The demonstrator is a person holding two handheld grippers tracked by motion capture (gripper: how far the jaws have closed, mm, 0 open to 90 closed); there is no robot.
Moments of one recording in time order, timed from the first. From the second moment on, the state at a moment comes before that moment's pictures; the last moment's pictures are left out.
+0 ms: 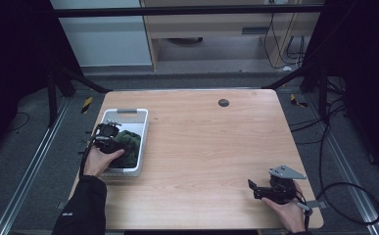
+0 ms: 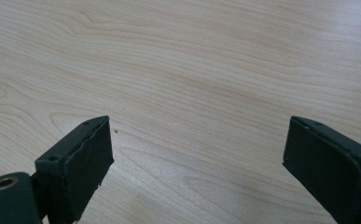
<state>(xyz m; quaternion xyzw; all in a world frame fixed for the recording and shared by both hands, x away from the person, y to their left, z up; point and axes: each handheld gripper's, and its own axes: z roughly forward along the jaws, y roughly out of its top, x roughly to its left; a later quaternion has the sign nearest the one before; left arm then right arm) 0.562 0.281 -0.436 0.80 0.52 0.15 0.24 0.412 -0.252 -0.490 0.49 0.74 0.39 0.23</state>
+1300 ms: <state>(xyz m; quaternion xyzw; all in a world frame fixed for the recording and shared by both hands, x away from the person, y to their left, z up) 0.550 0.291 -0.424 0.79 0.55 0.15 0.23 0.412 -0.251 -0.491 0.49 0.75 0.39 0.23</state>
